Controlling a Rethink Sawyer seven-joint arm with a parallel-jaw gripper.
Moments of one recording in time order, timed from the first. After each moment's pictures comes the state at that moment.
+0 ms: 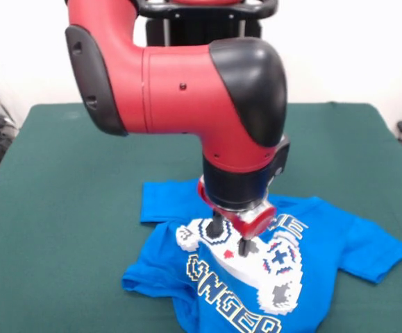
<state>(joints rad) -0.29 -0.28 0.27 1.11 -0.37 0.94 2.68</state>
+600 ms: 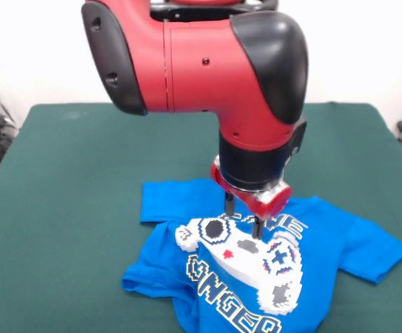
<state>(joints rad) -0.28 -0.34 0.28 1.18 -0.37 0.95 2.68</state>
